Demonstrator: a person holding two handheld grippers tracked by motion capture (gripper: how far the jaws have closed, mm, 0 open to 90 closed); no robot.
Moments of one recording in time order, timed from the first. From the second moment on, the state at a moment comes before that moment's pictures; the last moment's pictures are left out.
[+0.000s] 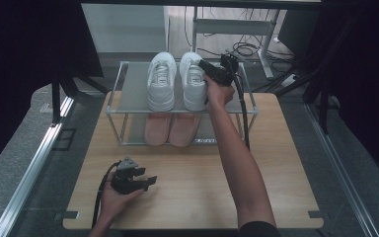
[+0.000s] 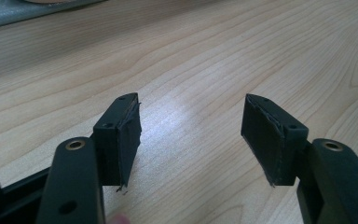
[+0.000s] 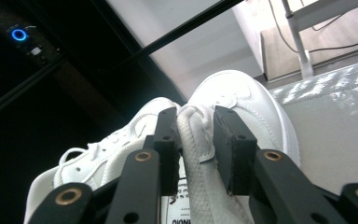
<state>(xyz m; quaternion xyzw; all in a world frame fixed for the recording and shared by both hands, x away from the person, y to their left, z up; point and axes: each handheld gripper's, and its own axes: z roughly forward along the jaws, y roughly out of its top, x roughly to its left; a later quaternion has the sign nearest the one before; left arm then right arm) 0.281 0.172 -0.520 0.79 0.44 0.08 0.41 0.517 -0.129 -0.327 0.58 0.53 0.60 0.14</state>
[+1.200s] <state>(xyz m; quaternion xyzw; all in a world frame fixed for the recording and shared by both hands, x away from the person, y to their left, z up) 0.279 0.170 -0.518 0.79 0.45 0.08 0.41 0.449 -0.195 -0.355 0.51 0.59 0.62 0.13</state>
